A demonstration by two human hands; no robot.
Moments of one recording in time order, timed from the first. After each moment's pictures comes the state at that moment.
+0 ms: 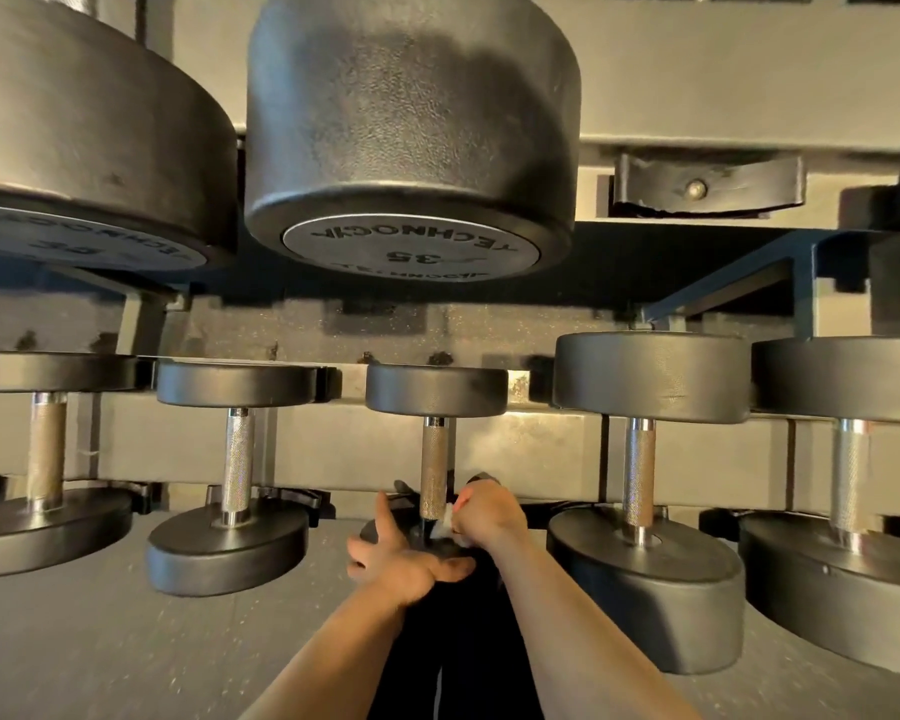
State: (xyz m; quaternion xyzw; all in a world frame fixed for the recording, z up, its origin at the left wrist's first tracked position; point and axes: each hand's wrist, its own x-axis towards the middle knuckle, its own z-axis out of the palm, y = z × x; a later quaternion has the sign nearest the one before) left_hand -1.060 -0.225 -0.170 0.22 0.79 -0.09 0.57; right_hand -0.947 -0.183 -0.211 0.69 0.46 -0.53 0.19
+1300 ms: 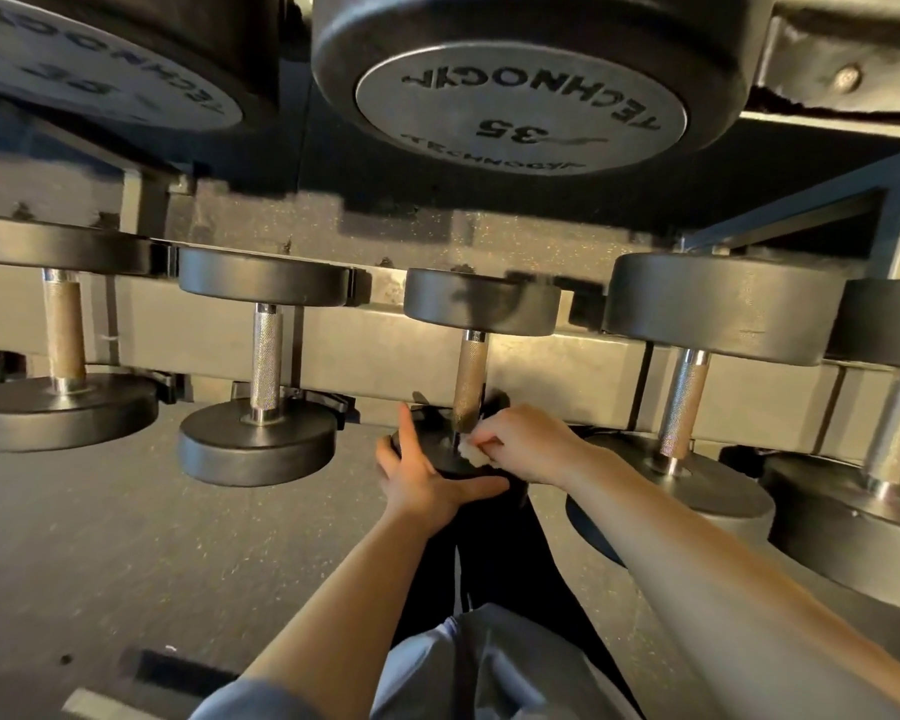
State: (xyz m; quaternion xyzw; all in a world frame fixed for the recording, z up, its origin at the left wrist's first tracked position) left_hand -1.070 -0.246 -0.173 0.25 0.77 0.05 0.59; right_hand -0.932 -0.179 -0.187 0.46 0.70 -0.52 0.20
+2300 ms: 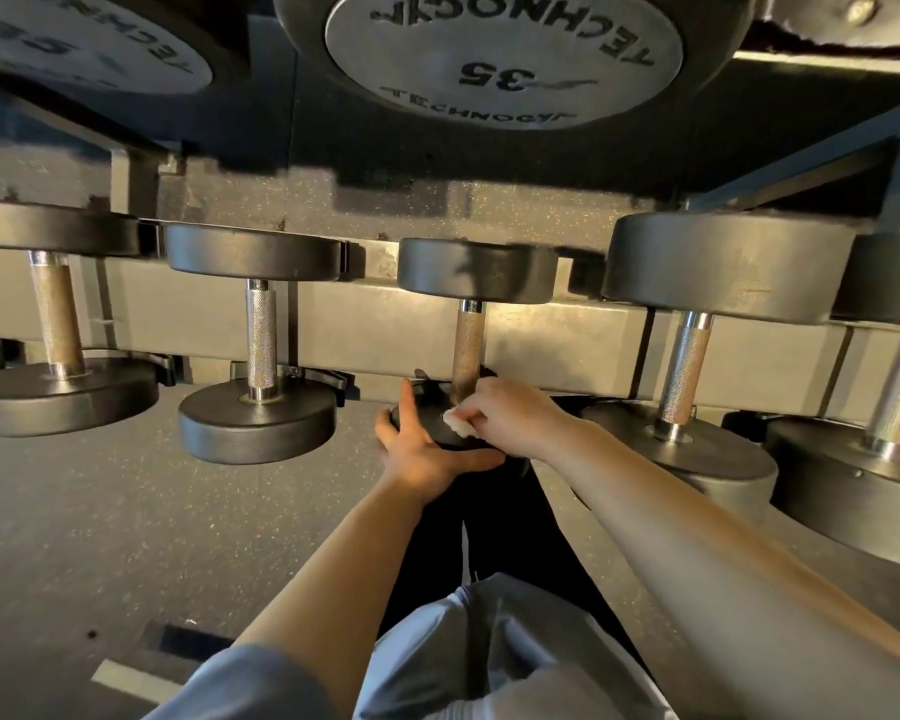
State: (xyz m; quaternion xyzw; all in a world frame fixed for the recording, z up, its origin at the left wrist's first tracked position) left_hand -1.076 -0.248 -0.180 0.22 0.75 0.06 0.62; right_hand -0.941 -0.186 -0.196 0.44 0.73 -0.49 0.18
